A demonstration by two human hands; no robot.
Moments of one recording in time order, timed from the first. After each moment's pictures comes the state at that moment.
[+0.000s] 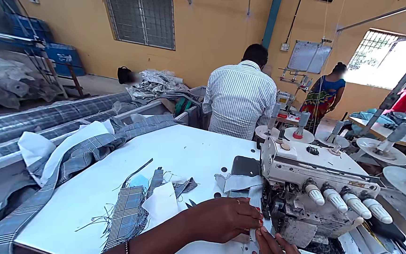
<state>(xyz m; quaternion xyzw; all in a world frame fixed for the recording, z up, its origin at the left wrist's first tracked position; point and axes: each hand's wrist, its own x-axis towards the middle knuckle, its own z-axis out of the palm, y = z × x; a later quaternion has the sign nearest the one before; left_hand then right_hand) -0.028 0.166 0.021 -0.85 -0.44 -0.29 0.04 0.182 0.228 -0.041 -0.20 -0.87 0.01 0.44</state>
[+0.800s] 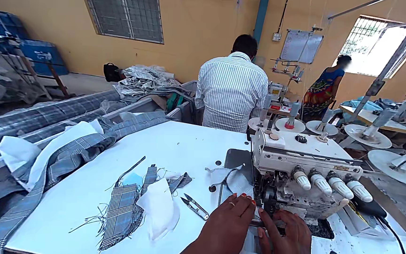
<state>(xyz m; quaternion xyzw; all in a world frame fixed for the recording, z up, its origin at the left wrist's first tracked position) 0.047 0.170 -0.006 -0.62 -0.67 -0.28 0.31 0.191 0.285 -0.046 -0.17 -0.87 -0.06 0.46</state>
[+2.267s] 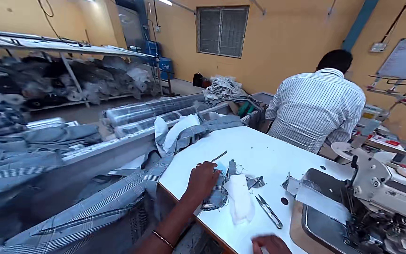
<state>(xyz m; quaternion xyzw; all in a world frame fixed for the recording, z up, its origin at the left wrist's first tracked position) -0.119 -0.023 -0.011 -0.18 -0.95 -0.27 0.01 0.124 0.148 -0.018 0.04 -0.92 0.32 0.22</state>
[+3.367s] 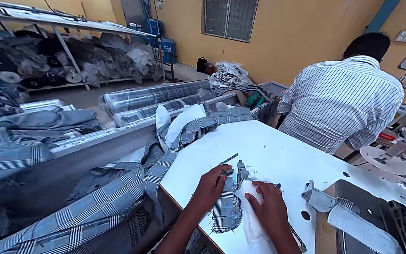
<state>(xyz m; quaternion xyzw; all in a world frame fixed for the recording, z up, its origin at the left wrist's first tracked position) -0.128 -0.030 -0.050 -0.26 -0.82 -0.51 0.08 -0.045 0.165 -0.034 -0.05 -0.94 0.28 0.16</state>
